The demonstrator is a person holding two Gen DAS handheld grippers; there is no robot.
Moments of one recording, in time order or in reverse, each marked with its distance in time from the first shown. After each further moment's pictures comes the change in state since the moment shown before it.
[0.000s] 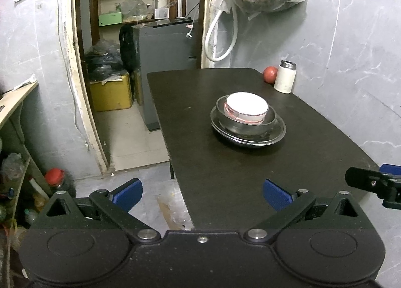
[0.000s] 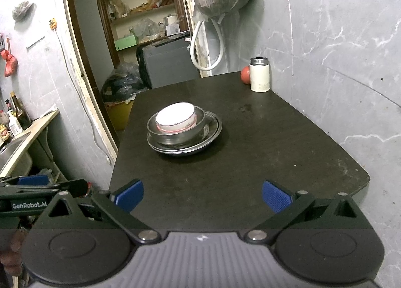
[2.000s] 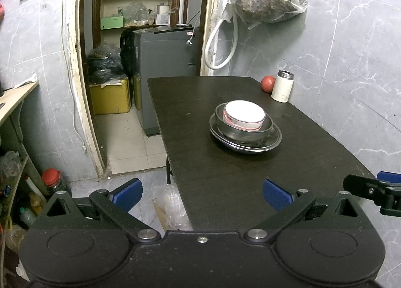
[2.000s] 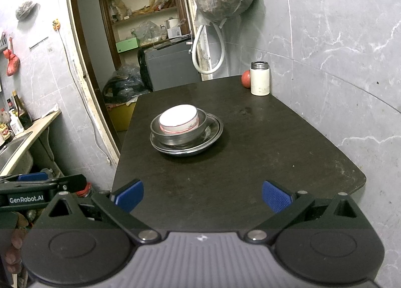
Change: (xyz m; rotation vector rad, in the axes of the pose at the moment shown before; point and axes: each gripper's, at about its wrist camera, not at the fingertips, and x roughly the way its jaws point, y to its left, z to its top) left arm -0.011 -0.004 -0.004 -0.042 -0.040 -0.013; right arm -0.012 0.001 -0.001 -0.013 -0.019 -0.001
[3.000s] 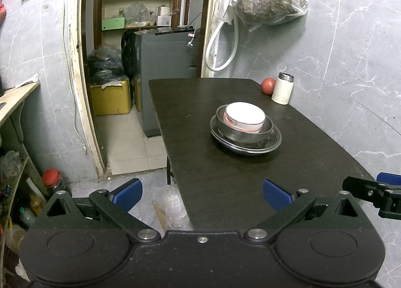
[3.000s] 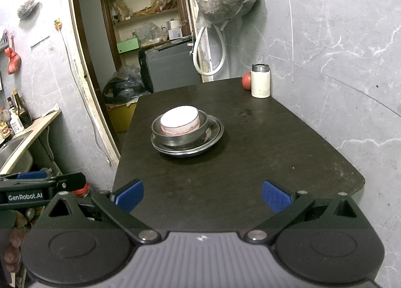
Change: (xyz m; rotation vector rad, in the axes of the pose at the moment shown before) left arm -0.003 -0.004 0.003 -0.002 -0.007 -0.004; right arm -0.002 0.001 -0.001 -0.006 -0.007 -0.003
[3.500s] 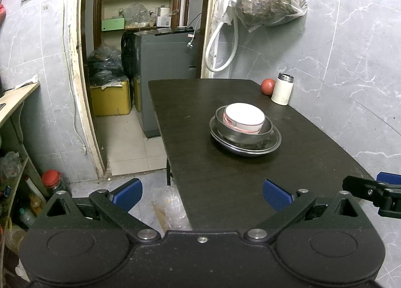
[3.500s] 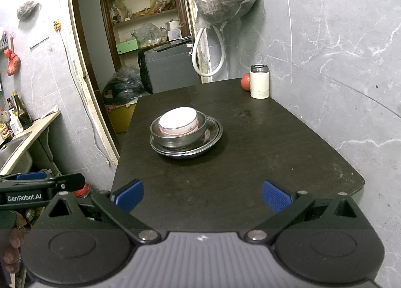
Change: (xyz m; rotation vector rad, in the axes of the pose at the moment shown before) left arm 0.000 -0.001 0.001 0.001 -0.002 -0.002; right arm 0.000 -0.002 0.001 0.000 -0.003 -0.002
